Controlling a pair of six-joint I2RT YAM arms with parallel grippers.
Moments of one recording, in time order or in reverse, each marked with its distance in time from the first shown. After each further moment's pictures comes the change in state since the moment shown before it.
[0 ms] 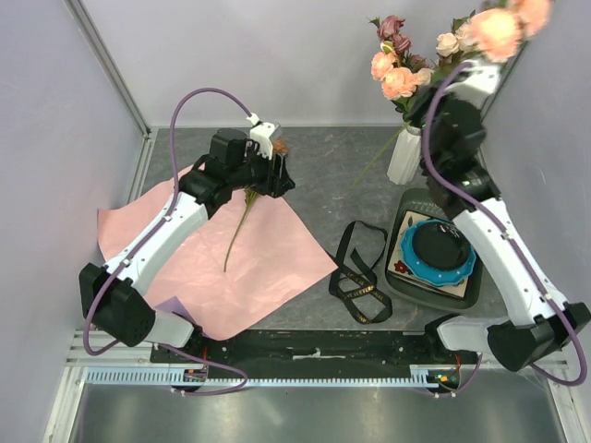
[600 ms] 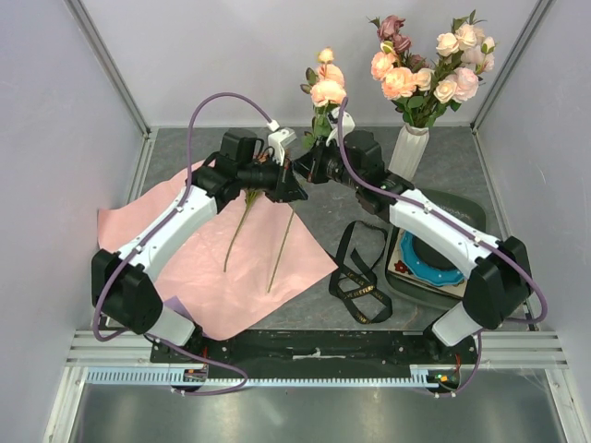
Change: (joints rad) left arm 0.000 0.085 0.023 -0.008 0.325 -0.018; right arm 0.209 0.283 -0.117 0.098 -0.707 0.300
